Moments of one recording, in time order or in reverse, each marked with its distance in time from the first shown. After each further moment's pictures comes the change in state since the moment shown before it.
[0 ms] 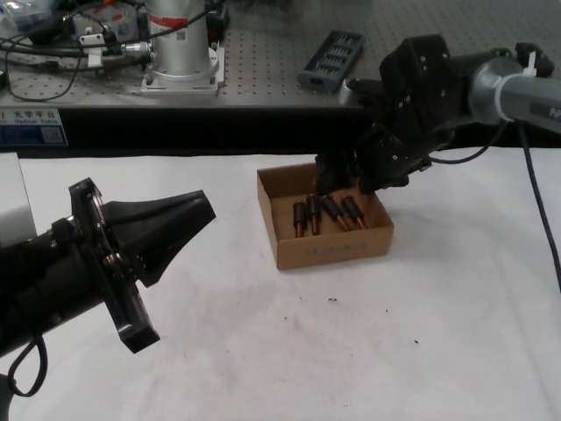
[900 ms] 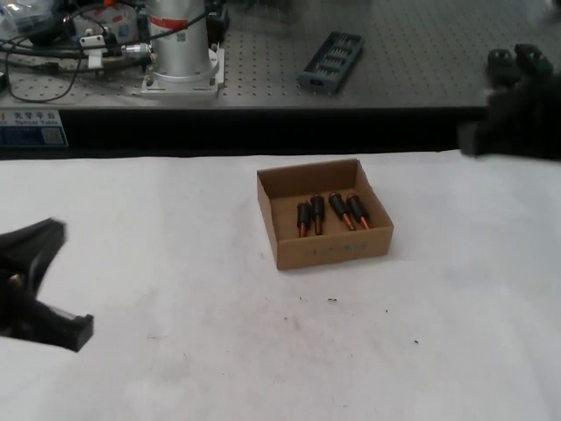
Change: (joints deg) left arm 6.1 -43.9 6.5 71.7 -40.4 27.9; right arm 6.0 -69.2 58.2 -26.2 26.7 -4.7
